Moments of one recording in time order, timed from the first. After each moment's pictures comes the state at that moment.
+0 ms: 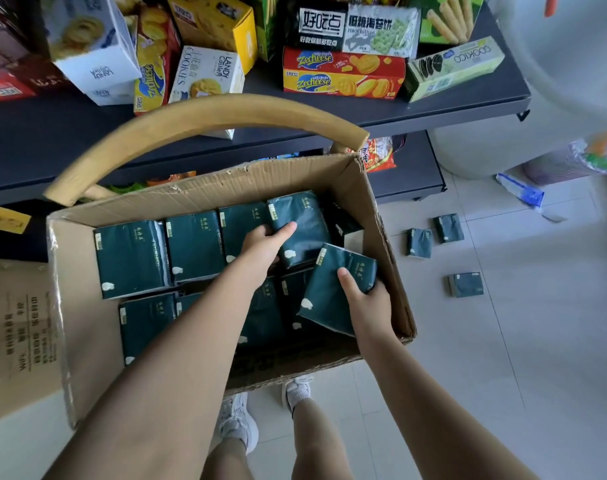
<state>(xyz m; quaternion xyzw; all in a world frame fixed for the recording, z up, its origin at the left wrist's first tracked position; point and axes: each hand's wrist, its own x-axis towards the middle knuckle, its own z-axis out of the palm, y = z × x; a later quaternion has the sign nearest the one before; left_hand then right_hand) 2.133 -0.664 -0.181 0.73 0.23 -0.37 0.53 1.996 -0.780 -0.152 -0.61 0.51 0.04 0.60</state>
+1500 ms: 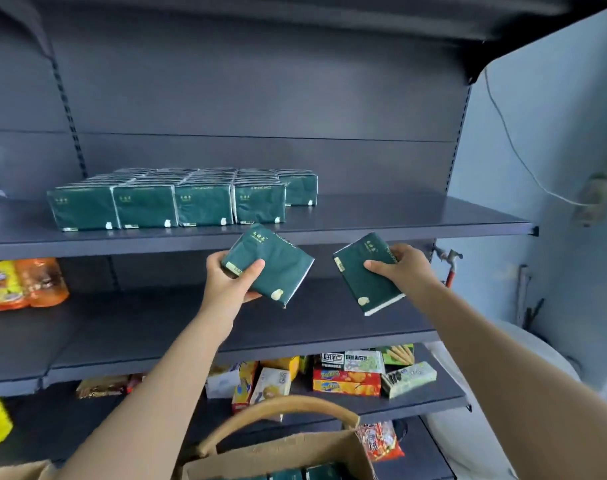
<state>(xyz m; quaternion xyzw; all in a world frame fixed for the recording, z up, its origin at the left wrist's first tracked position) 2.151 -0.559 0.333 0.62 -0.08 0.07 0.78 2.107 -0.832 0.357 -0.85 0.15 -0.19 0.46</state>
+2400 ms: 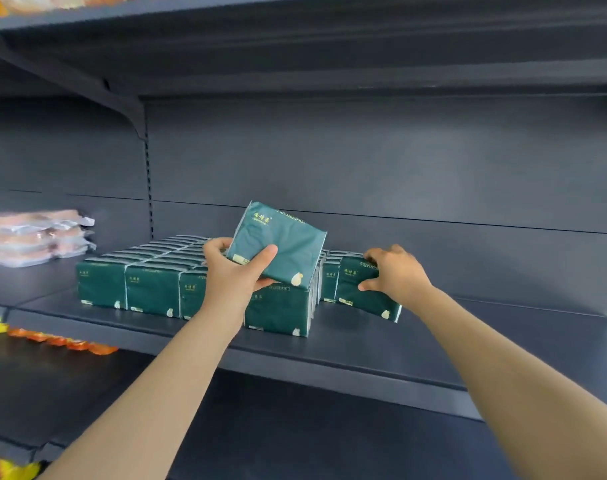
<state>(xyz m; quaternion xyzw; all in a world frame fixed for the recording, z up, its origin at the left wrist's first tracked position) 2.297 -0.634 0.465 0.58 -0.02 0.32 0.75 2.392 -0.864 0.472 -0.97 -0.12 -0.20 0.07</state>
